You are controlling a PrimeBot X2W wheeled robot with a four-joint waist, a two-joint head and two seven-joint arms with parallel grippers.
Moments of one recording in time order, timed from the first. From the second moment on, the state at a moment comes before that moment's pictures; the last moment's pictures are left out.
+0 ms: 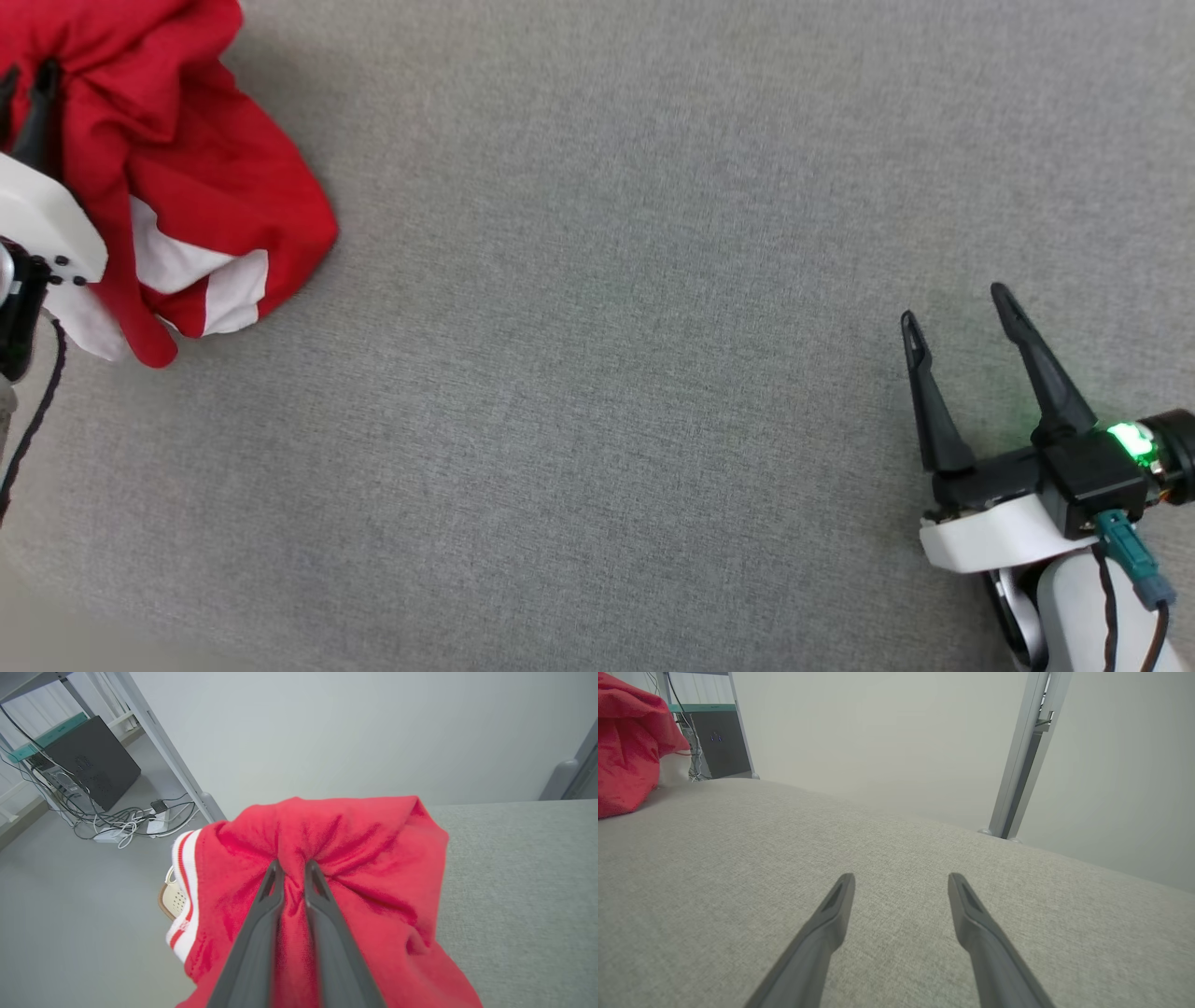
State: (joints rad) left arm -1.02 0.50 -0.57 1.00 -0.69 -0.13 -0.20; right arm -0.20 -0.11 0.09 0.10 -0.12 0.13 -0.27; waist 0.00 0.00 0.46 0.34
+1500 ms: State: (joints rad) left arm -0.96 0.34 -0.95 0.37 -0.46 -0.11 -0.17; right arm -0.15 -0.05 0.05 0.04 0.08 0.13 -0.26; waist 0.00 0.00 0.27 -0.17
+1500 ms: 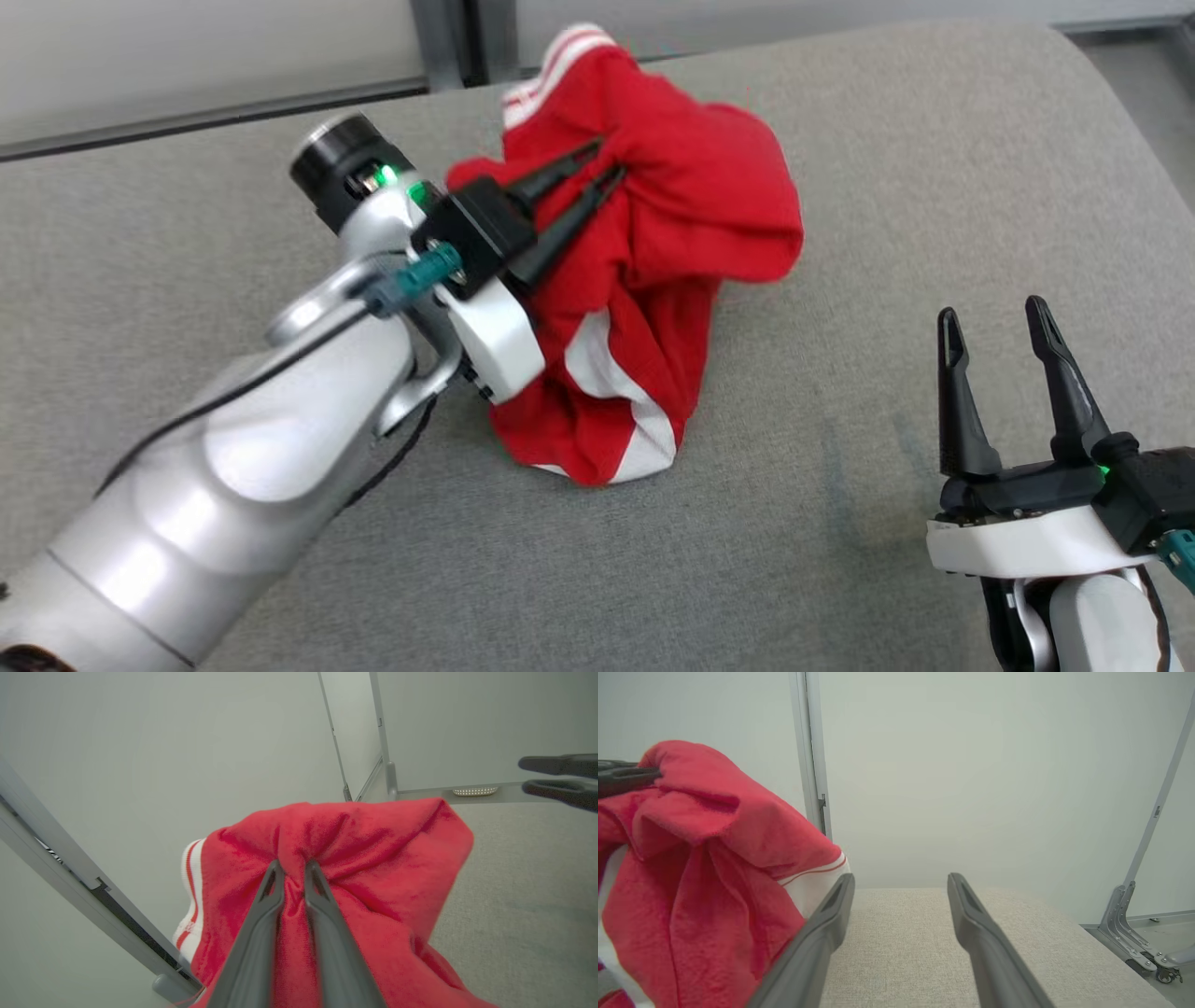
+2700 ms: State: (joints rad) left arm -0.35 0.12 -0.51 0.26 -0.30 0.05 -0.26; right arm -0.08 -0.05 0.04 0.06 0.07 0.13 -0.26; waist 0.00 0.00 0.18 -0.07
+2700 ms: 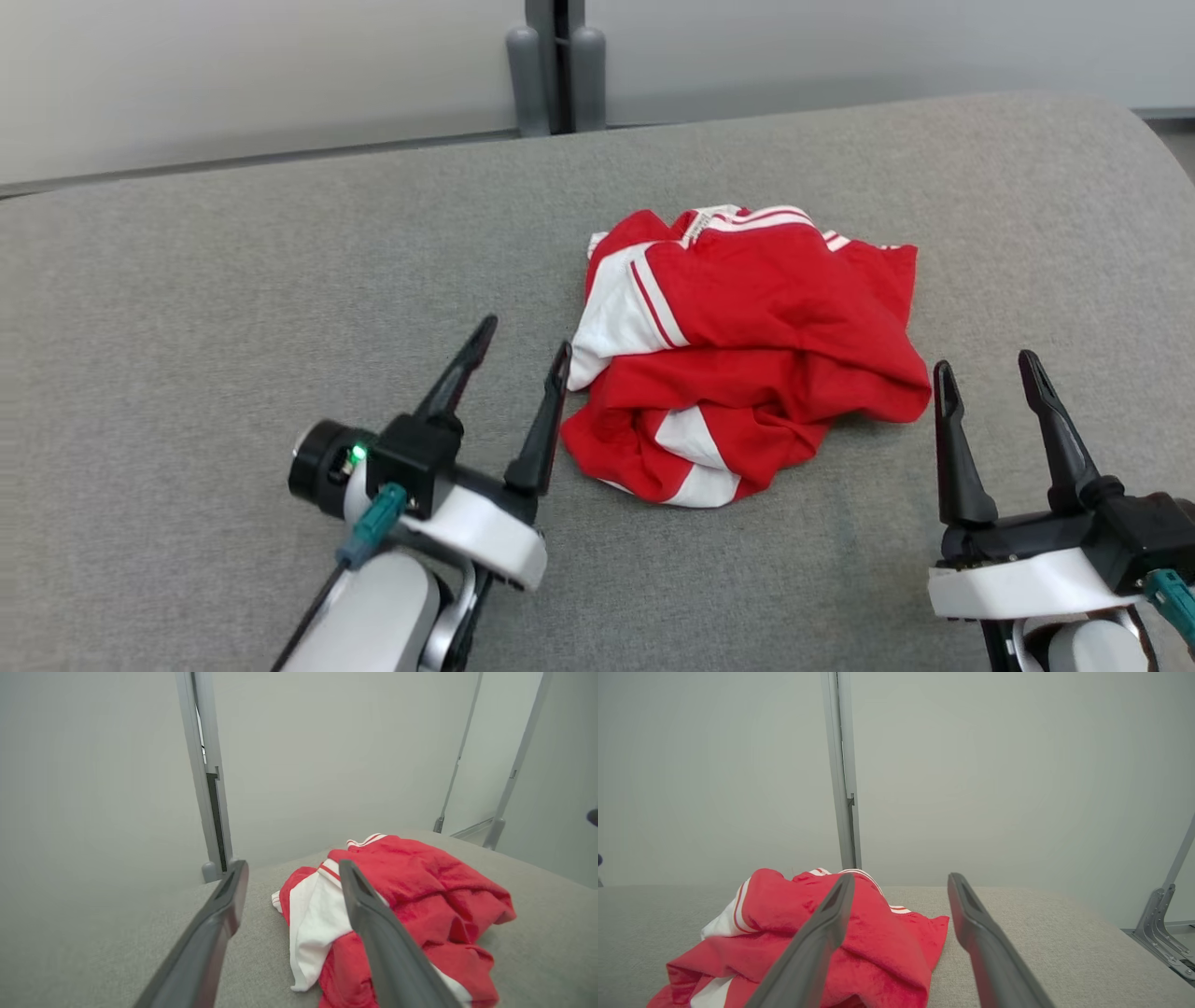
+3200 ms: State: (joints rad) left arm -0.41 0.07 -0.73 0.61 -0.17 -0.10 -0.25; right arm -0.09 -0.05 -0.01 0.03 0.05 0.13 -0.26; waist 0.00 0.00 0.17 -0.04
